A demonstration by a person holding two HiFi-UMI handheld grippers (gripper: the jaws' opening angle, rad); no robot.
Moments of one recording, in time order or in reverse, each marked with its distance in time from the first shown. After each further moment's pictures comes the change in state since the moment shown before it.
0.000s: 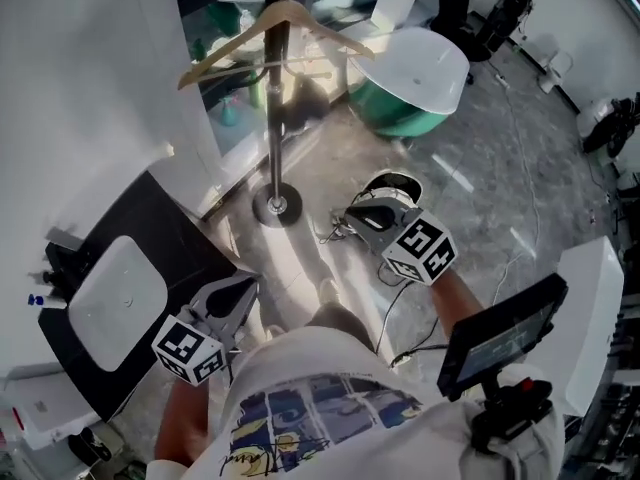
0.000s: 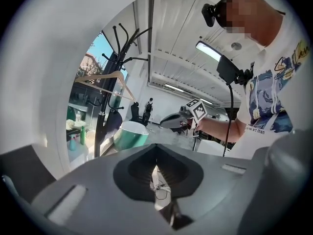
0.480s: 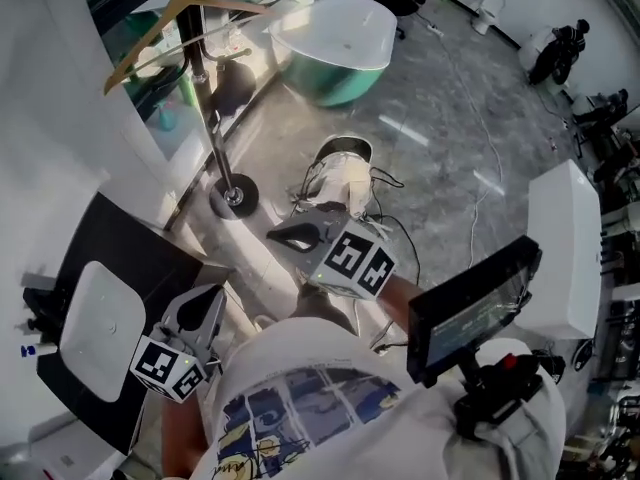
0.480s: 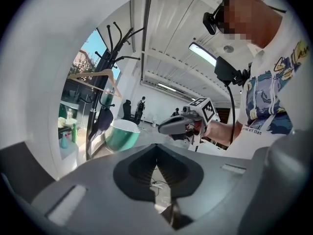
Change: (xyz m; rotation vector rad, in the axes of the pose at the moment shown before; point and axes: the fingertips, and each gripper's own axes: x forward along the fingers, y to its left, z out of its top) left arm -0.022 -0.031 -0.013 0.014 0.035 -0.083; right arm 0.002 0.121 0.010 0.130 -0.056 0.055
